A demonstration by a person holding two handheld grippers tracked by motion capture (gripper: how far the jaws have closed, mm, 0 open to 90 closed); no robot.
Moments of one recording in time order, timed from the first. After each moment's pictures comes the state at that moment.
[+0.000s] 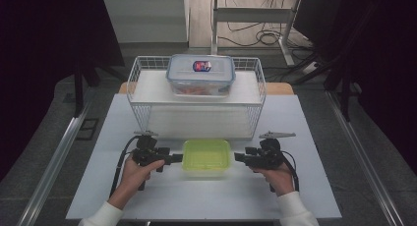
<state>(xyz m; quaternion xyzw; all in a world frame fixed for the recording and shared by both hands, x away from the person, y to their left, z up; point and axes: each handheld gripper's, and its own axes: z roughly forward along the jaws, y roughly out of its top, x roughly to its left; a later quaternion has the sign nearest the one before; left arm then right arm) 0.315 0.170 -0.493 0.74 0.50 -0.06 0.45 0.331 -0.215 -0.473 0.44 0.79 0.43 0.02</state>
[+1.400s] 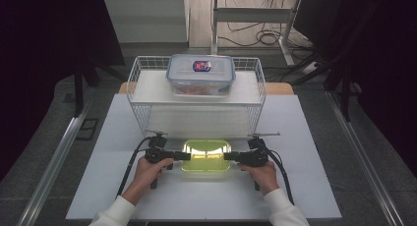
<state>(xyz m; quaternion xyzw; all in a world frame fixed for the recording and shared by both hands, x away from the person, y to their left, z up) 0.330 0.150 -0.521 0.72 0.51 -0.14 0.45 0.352 -0.191 -0.510 0.48 0.75 0.45 -0.09</state>
